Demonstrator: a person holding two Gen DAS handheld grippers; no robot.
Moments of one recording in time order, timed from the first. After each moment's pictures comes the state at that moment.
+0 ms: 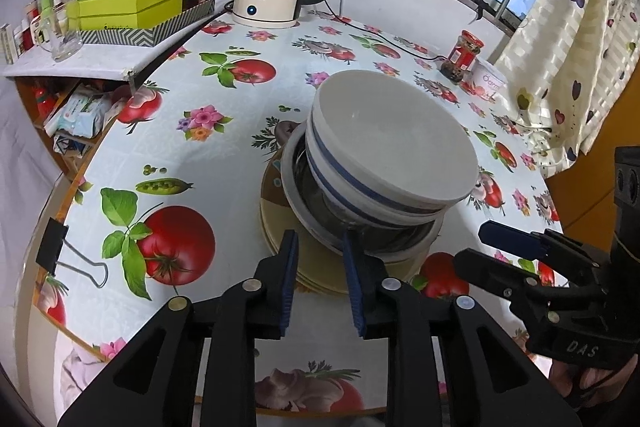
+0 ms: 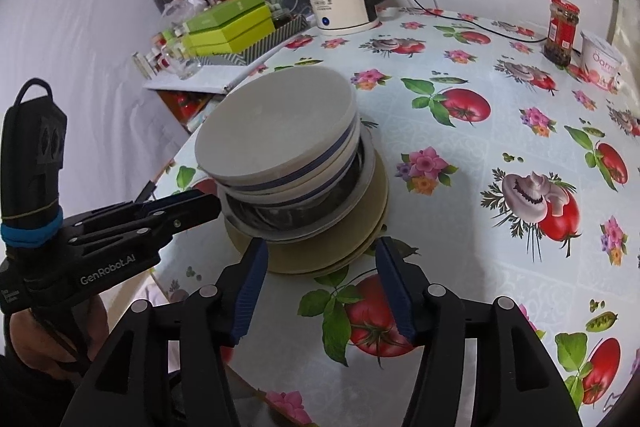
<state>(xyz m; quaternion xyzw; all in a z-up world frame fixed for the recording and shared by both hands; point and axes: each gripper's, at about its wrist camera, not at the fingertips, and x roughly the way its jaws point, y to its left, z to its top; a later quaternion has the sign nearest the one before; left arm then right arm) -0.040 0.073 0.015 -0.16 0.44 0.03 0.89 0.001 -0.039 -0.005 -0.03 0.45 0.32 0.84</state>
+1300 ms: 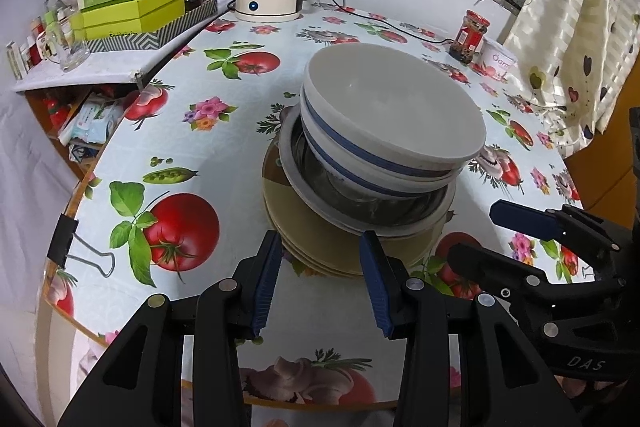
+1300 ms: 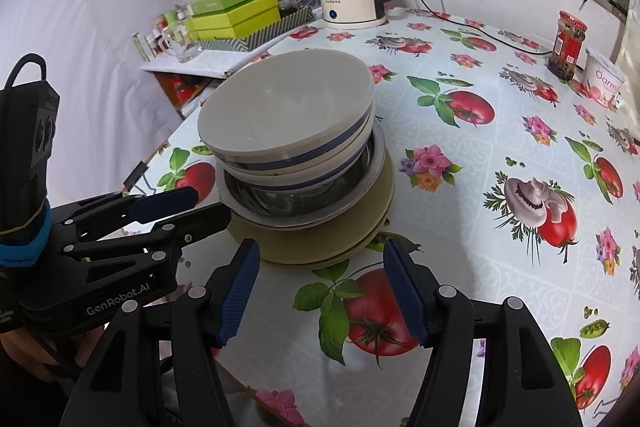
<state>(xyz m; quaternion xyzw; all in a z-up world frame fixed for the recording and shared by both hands) -0.043 0.056 0.005 -0.12 0.45 0.05 0.88 -0.005 -0.029 -0.013 -0.06 0.44 0.31 0.84</state>
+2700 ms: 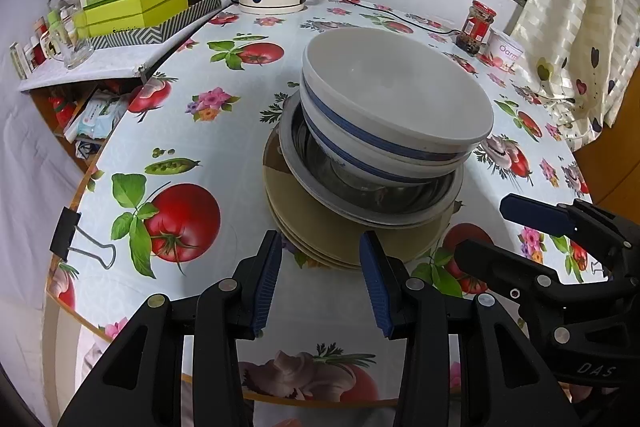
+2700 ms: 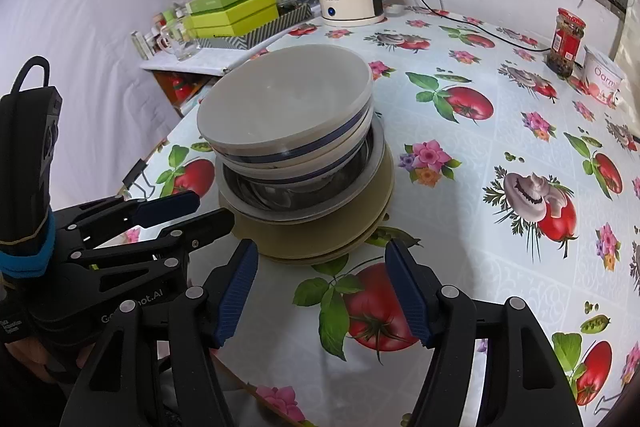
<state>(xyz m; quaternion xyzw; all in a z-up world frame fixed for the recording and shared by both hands) -0.042 0.052 -0.001 -0.11 0.46 0.06 0.88 -0.006 -0.031 -0.013 -0.07 0.44 0.31 0.84</state>
